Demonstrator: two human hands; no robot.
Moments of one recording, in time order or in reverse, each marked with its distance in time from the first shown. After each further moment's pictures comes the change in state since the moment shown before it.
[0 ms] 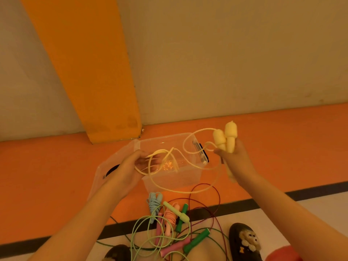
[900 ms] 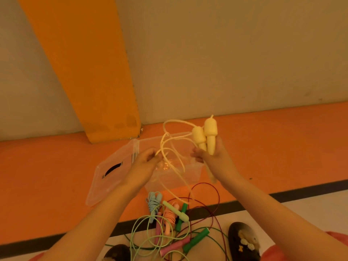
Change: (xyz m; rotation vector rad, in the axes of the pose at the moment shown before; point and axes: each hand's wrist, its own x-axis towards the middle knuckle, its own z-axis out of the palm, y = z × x) left_hand 0.001 -0.015 0.018 0.760 -0.014 0.293; right_hand -0.015 -0.007 0.038 0.119 -0.193 -0.077
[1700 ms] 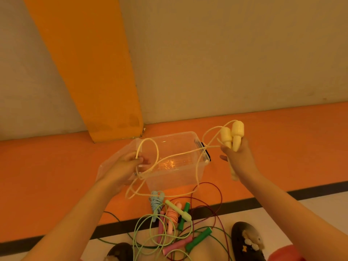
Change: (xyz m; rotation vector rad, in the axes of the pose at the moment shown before) left_hand 0.001 -0.019 -0.050 -0.102 0.013 -0.311; right_hand 0.012 0.007 -0.039 -0.113 0.272 0.003
